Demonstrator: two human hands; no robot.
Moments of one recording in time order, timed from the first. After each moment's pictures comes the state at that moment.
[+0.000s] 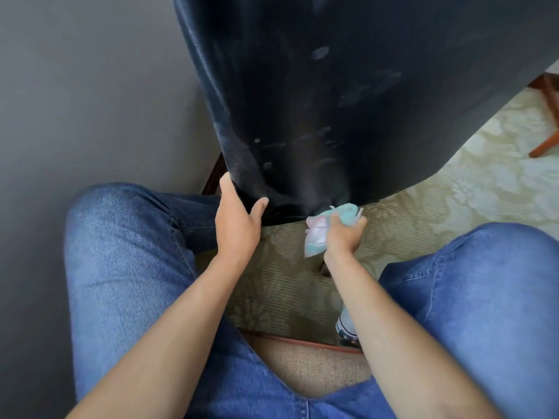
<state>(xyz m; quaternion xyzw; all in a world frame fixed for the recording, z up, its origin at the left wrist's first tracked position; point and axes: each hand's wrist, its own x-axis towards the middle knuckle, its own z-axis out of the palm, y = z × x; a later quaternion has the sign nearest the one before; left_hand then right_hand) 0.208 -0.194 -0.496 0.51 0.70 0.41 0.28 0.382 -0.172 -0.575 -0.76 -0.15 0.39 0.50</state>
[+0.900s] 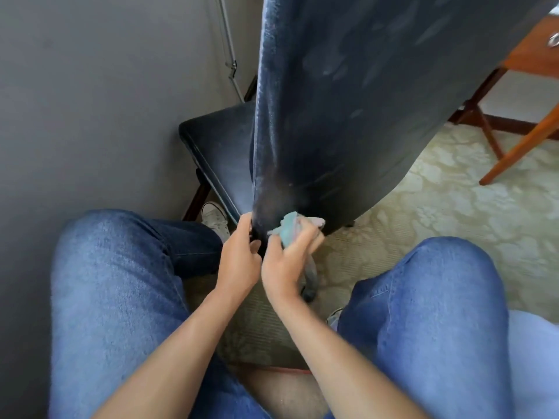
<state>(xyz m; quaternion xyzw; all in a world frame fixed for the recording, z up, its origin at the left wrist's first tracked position) 0.226 -0.210 -0.501 0.61 0.58 0.40 0.37 0.307 -0.215 -0.502 -0.67 -0.43 0.18 0.58</state>
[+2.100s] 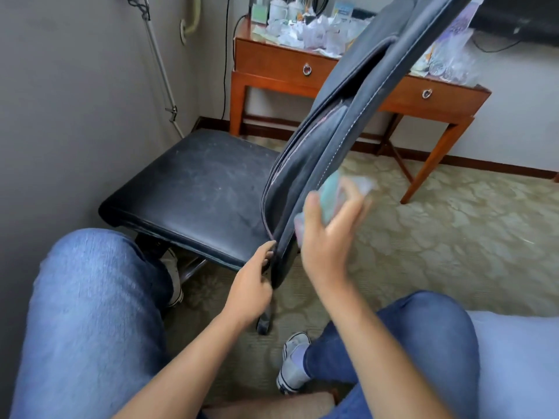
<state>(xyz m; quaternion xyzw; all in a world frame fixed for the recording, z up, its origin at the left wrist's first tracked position) 0.322 -0.216 -0.487 0.67 0.49 0.33 0.45 0.444 -0.227 -0.371 -0.57 -0.52 -0.07 0.63</state>
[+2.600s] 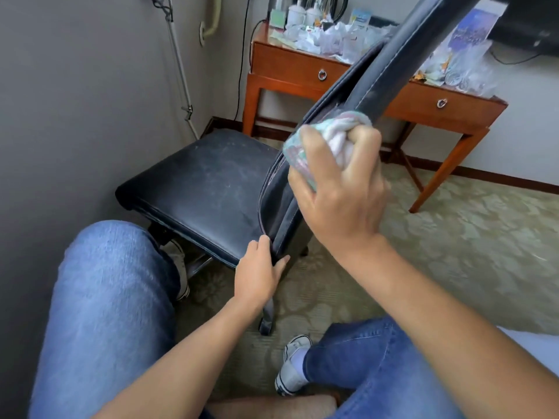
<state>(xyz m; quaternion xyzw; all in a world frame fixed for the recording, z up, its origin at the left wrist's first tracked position) 0.334 -0.198 -0.481 0.70 0.60 0.30 0.27 0.430 -0.218 -0.282 -0.52 -0.64 -0.40 0.40</state>
